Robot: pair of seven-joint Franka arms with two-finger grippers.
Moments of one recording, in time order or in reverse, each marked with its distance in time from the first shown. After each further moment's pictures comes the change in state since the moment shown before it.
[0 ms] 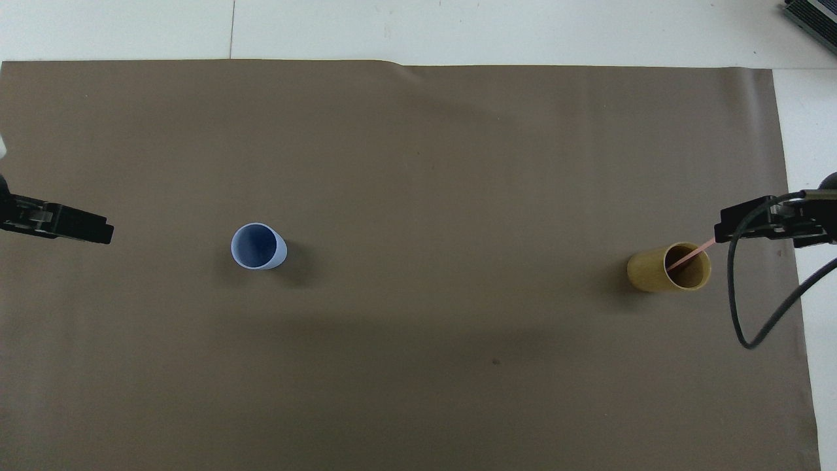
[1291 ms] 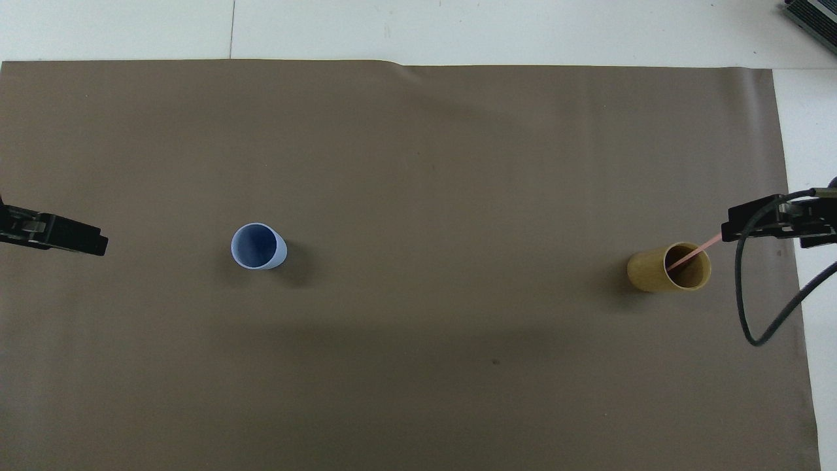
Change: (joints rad) left arm 0.001 -0.010 0.007 0.000 0.000 -0.040 0.000; right arm -0.012 0.000 -0.003 0.000 0.000 0.001 0.000
